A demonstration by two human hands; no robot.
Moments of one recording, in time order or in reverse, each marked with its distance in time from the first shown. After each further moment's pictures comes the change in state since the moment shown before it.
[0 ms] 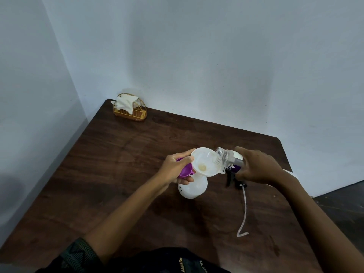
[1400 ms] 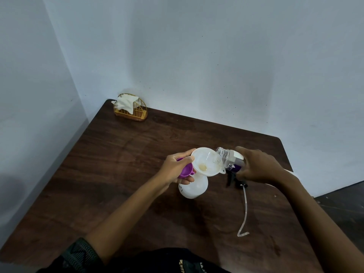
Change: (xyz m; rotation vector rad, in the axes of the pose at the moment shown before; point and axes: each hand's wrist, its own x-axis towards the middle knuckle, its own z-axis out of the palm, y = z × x) left_hand 0.001 -0.001 -0.001 -0.008 0.000 -0.012; right_hand 0.000 -0.002 -0.002 0.007 -0.030 0.009
